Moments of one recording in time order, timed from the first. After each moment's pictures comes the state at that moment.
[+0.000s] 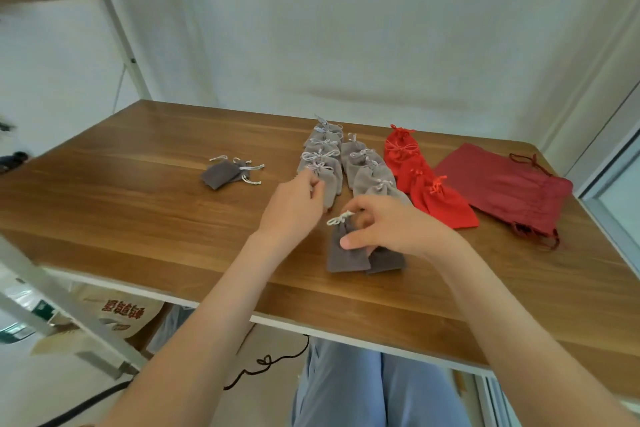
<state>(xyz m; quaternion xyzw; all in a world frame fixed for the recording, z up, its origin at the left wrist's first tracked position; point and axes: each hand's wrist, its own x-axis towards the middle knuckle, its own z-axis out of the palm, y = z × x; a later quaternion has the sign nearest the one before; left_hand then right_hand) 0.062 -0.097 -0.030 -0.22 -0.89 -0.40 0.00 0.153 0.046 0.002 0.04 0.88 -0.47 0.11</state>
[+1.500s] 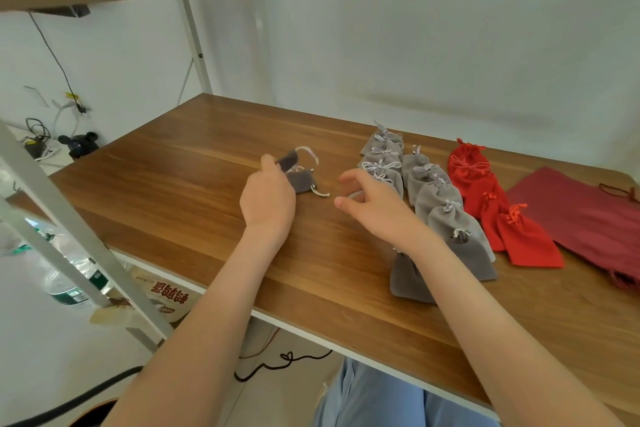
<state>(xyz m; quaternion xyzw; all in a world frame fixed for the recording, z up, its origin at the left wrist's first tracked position) 0.007 -0.172 -0.032 0.03 -0.94 -0.28 0.21 0.065 -0.018 -0.016 -0.01 0.90 -0.44 -0.02</state>
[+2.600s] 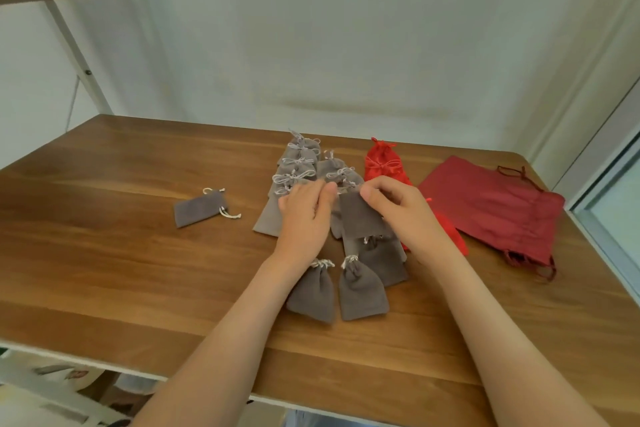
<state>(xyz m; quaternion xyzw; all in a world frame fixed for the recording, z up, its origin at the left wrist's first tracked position) 0.041 -0.027 -0.048 -0.30 -0.80 -0.50 0.13 0.114 0.112 -0.020 0.04 0.82 -0.54 -0.17</state>
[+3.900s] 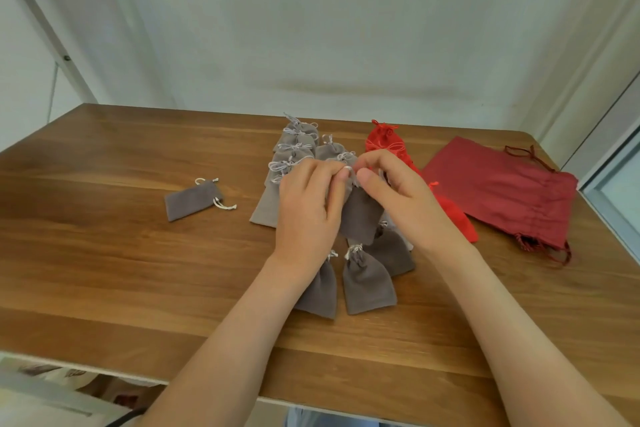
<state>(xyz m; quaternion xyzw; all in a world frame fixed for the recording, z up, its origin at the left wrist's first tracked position) 0.056 -0.028 -0.045 -0.35 -0.75 -0.48 0.29 0.120 0.097 -0.013 -0.02 0.82 -0.53 -0.20</state>
